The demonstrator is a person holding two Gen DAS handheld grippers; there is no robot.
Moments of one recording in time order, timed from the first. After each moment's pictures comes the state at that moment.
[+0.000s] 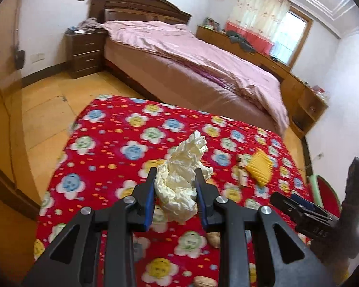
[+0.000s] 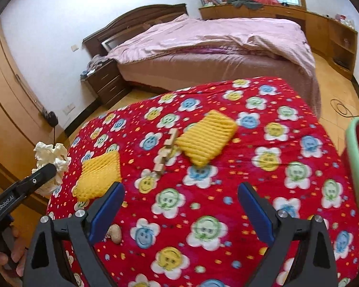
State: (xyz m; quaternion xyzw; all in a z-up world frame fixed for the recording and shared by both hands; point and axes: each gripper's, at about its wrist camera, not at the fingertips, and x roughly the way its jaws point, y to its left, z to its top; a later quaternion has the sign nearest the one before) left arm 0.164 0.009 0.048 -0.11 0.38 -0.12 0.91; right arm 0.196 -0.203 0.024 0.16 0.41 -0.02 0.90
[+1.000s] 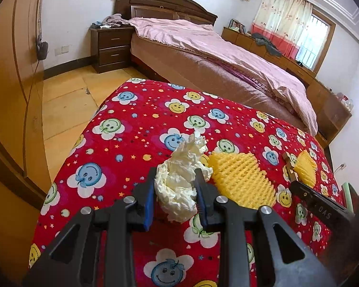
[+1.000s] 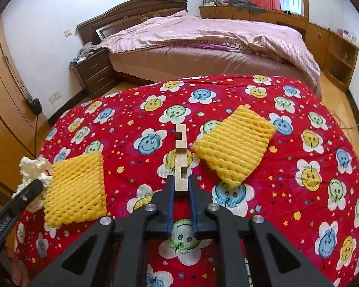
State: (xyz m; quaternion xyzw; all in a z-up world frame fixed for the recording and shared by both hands) left arm 0.186 0.026 -0.005 -0.11 0.39 -0.05 0.91; right arm 0.249 -0.173 -0.015 0.11 0.42 -0.06 0.90
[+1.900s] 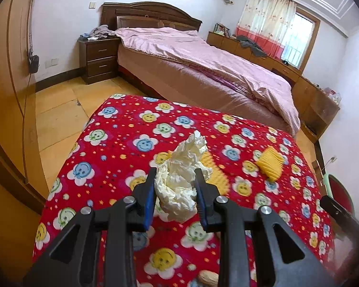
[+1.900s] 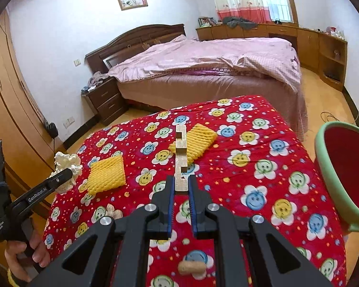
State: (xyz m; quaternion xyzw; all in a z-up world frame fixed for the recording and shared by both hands) left arm 0.143 -0.003 0.043 -0.10 0.37 -0.09 0.92; right arm 0.128 -0.212 0.055 0.15 0.34 -0.05 0.93
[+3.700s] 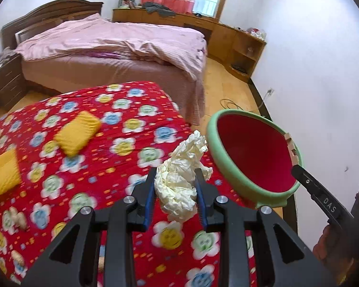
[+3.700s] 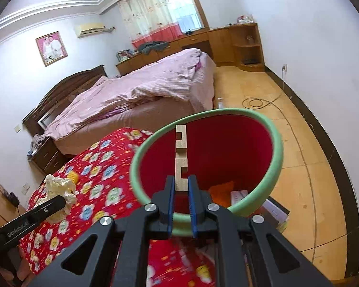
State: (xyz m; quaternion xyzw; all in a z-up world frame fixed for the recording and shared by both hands) left arm 0.083 -0.288 0.054 0.03 0.40 -0.33 0.85; right arm -0.030 -0.427 0.040 0.25 0.26 -0.26 0.90
